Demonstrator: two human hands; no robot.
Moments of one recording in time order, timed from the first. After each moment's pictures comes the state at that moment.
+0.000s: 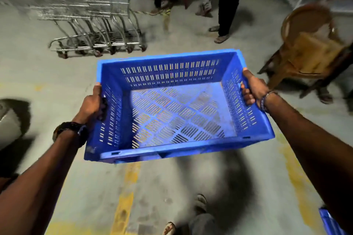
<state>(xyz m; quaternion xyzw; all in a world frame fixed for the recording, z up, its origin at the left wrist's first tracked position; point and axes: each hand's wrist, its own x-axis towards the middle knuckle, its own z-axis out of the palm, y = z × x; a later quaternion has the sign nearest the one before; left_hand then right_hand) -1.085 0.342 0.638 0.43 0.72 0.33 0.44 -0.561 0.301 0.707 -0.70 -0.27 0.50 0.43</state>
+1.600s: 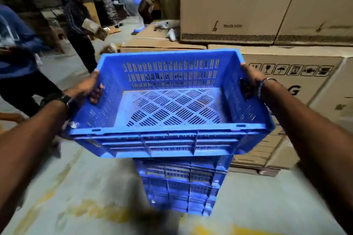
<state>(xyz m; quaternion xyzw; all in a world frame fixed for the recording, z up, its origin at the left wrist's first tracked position) 0.185 -0.090 0.866 0.82 0.16 -0.02 0.54 0.146 -0.568 0.880 -0.73 0.23 0.00 0.65</state>
